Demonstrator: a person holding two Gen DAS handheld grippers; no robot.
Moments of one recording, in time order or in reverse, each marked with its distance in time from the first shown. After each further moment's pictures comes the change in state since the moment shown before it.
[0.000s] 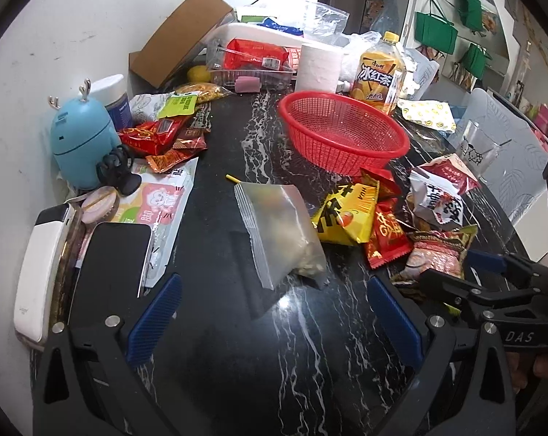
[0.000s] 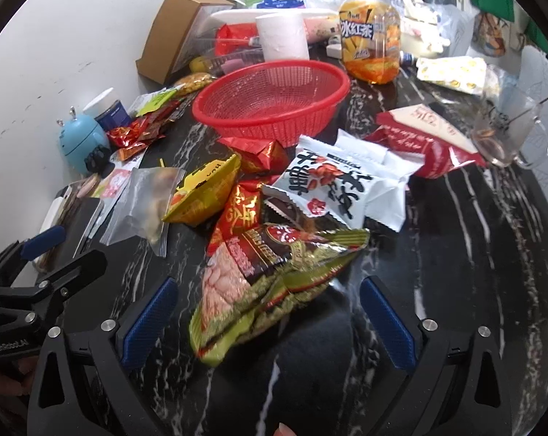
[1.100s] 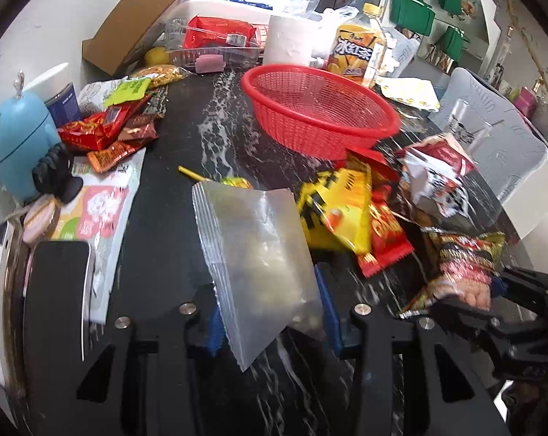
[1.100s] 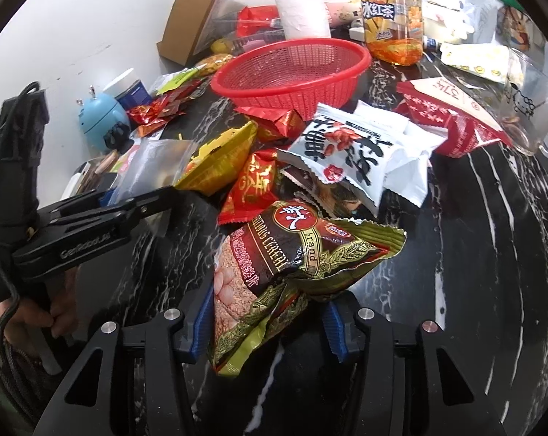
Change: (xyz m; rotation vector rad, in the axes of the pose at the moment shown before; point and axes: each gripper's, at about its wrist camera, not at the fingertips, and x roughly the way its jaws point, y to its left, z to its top) left arm 0.040 -0.009 0.005 0.052 0.077 -0.128; right arm -0.001 -0.009 -0.017 -0.047 0.045 0.089
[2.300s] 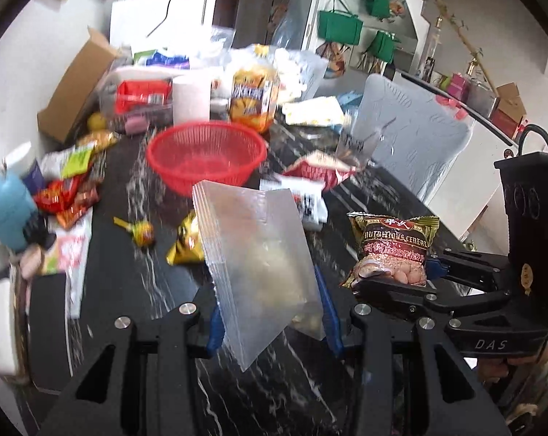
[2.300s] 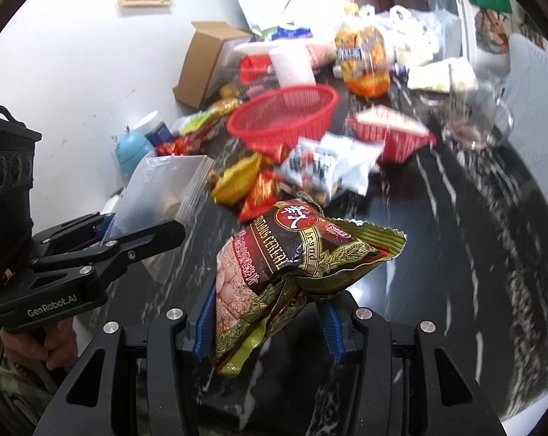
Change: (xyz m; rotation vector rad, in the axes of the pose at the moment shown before) left arm -0.089 -0.081 0.001 0.173 -0.131 -0.156; right arm -0.089 0.001 -0.030 0.046 -0.168 0.043
